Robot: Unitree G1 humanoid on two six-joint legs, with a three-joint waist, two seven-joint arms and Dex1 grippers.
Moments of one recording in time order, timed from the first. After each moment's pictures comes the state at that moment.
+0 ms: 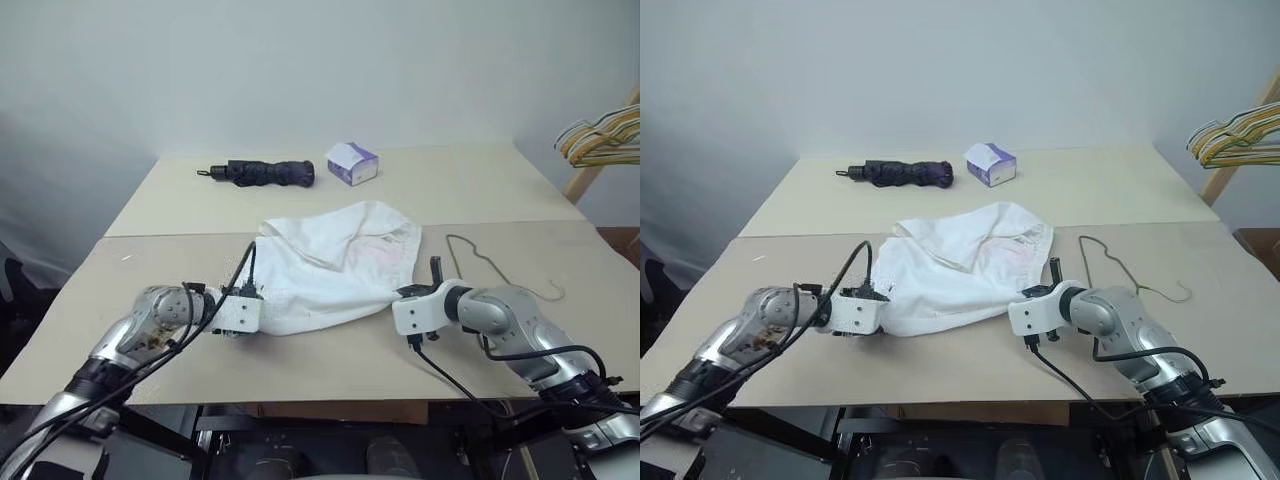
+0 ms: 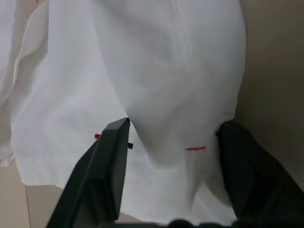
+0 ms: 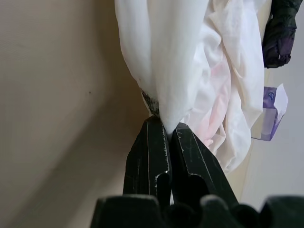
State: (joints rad) left arm -0.41 0.76 -0.35 0.24 0.34 -0.22 -0.95; right arm -0.33 -0.77 0.34 -0.10 -0.60 -0.10 0.79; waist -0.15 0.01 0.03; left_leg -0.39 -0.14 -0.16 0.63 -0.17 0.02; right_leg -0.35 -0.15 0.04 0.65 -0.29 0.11
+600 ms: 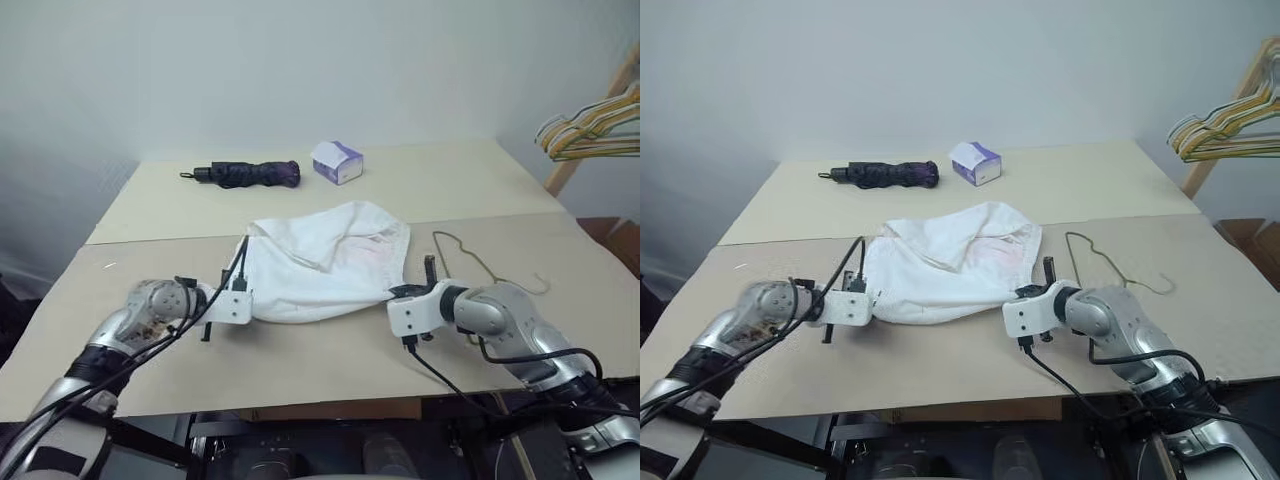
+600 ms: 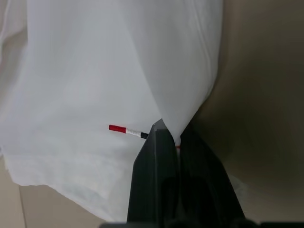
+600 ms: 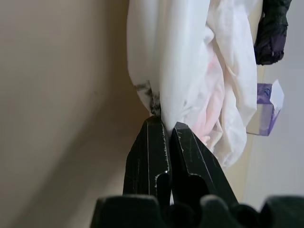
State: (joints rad) left arm -0.41 0.85 -0.34 0.31 0.24 -0.28 -1.06; right arm -0.30 -0.77 0.33 -0.16 -0.53 -0.12 0.81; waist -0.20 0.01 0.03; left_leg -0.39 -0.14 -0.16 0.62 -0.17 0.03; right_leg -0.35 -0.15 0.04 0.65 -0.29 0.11
